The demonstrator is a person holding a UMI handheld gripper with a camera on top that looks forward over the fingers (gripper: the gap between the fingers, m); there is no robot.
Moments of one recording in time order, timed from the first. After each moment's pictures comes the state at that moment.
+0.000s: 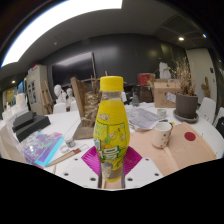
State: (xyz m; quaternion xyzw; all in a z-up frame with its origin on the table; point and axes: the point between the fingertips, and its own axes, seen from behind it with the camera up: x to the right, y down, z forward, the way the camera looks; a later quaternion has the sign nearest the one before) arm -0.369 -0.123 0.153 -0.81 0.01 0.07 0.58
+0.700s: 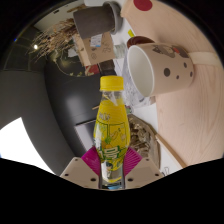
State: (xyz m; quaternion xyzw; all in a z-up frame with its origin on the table) arm -0.307 0.073 0.189 -0.50 0.50 0.63 0.33
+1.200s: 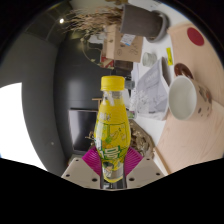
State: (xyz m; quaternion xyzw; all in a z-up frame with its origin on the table) arm -0.297 0.072 0.223 -0.60 0.41 0.55 0.41
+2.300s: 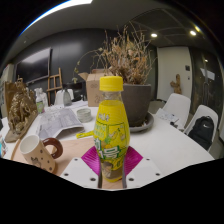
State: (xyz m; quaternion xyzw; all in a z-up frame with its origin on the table) arm 0.075 0.030 0.060 -0.82 0.13 -0.08 0.55
